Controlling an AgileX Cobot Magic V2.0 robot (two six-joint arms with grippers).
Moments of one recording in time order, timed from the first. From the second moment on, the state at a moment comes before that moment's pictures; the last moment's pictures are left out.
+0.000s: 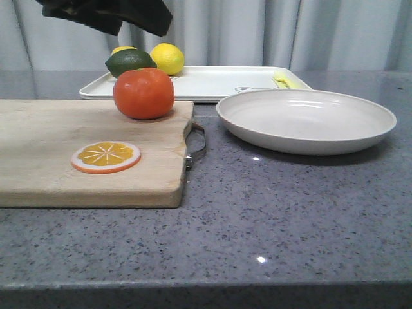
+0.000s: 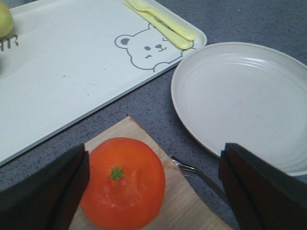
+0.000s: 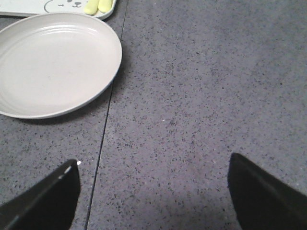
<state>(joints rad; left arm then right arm) -0.46 1.42 -1.03 -0.88 0.32 0.87 0.13 0.45 -0.67 -0.02 0.86 0.10</state>
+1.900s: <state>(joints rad) -0.59 1.68 -1.33 -0.88 0.37 0.87 0.13 0.45 -0.67 -0.02 0.89 0.10</state>
